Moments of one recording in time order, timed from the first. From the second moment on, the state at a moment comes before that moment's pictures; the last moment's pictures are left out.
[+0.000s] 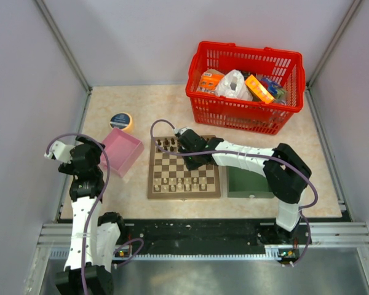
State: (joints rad) left arm 0.20 0.69 0.58 -0.26 -0.46 -0.73; right arm 0.93 1.84 1.30 -0.44 0.12 0.37
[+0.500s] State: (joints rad) left arm 0.20 0.69 0.58 -0.26 -0.46 -0.73; right arm 0.93 1.83 1.31 -0.47 0.14 0.36
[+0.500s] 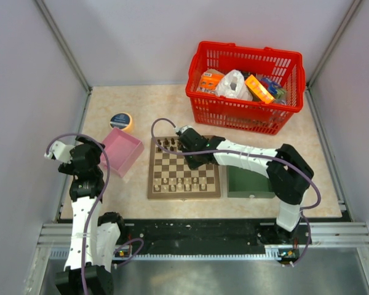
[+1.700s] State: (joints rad) left arm 0.20 0.69 0.58 -0.26 -0.46 -0.73; right arm 0.93 1.47 0.99 -0.54 0.19 0.48
